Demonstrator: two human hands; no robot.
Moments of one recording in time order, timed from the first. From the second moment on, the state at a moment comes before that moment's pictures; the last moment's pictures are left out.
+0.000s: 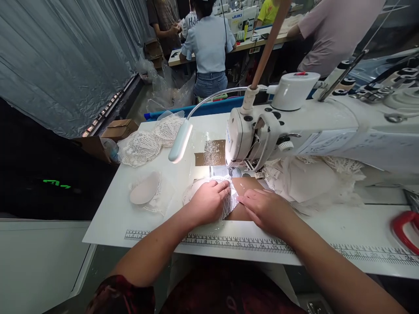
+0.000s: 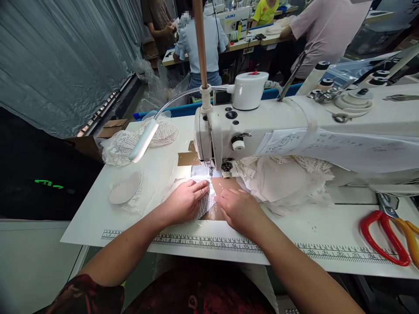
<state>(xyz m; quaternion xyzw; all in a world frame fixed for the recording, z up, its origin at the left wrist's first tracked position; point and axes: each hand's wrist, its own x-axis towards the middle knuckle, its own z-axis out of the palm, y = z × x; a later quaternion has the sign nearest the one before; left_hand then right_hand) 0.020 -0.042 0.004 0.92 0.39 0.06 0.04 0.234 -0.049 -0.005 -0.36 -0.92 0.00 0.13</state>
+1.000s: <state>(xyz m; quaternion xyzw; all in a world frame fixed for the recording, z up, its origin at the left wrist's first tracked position) 0.002 0.002 -0.005 0.95 0.29 0.09 0.01 0.216 -0.032 -0.008 -0.43 -0.90 0.01 0.10</state>
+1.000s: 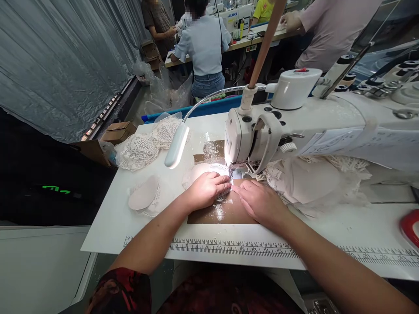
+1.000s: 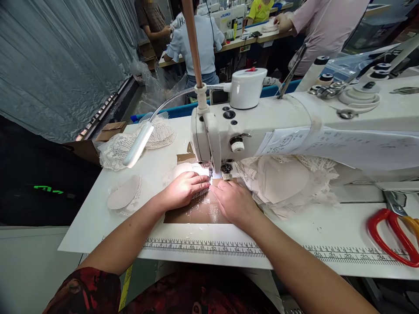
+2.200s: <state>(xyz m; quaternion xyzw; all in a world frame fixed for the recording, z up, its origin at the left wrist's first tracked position) 0.002 -0.012 0.020 0.92 0.38 0.06 0.08 0.219 -0.029 -0.008 -0.48 -0.86 0.07 0.15</state>
